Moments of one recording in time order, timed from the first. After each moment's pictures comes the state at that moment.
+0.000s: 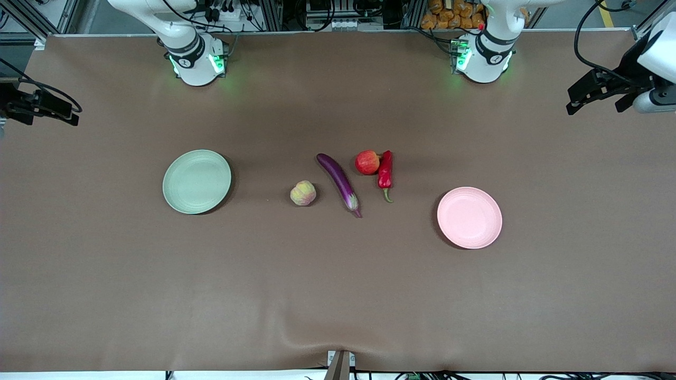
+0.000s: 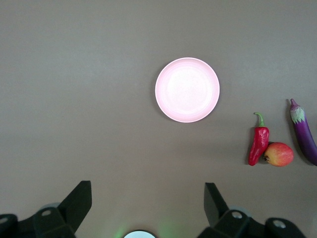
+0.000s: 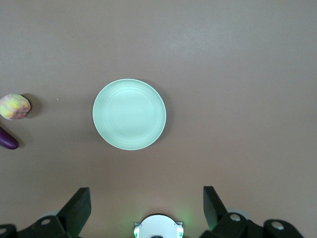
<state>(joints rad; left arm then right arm) 0.00 -0.14 -0.11 -1.64 -0.01 1.51 -0.15 0.01 -0.02 -0.08 -1.54 0.02 1.37 -0.03</state>
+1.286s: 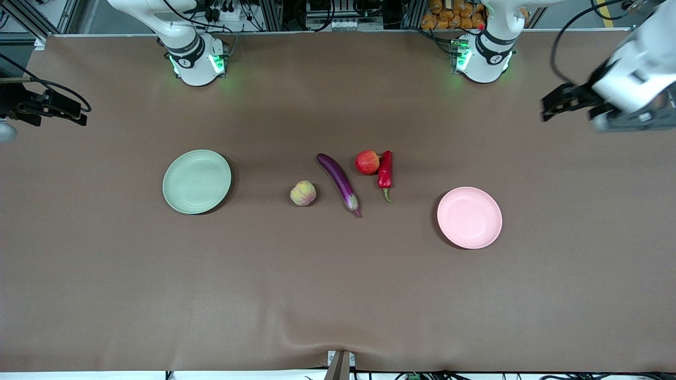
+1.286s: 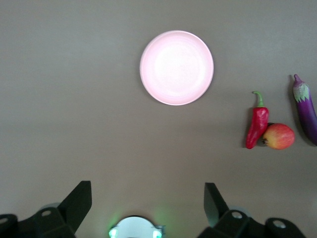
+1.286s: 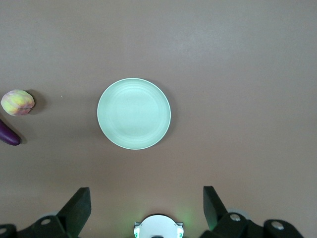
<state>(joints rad) 0.00 -0.04 -0.22 -1.67 -0.03 1.51 -0.23 0.02 -0.02 -0.06 -1.54 0.02 1.37 -0.03</state>
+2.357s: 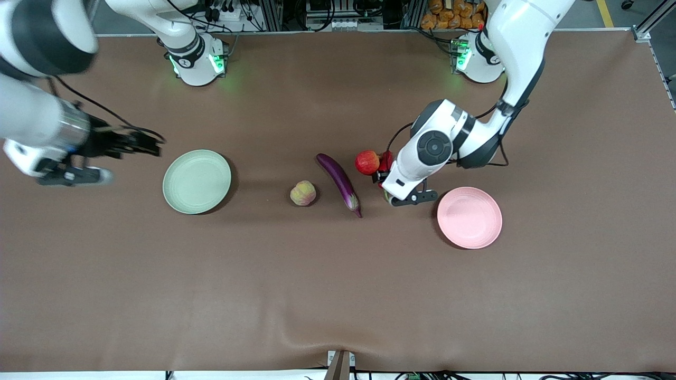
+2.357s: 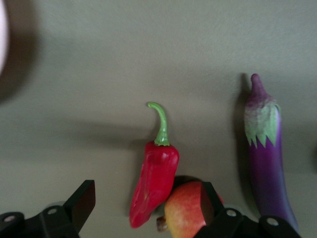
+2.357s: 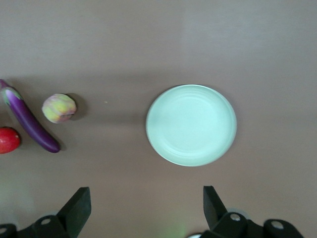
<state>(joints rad) -0.22 0.52 -0.42 -1.88 0.01 2.24 -0.79 0.19 0.12 -0.05 -1.64 0.17 1.56 0.11</state>
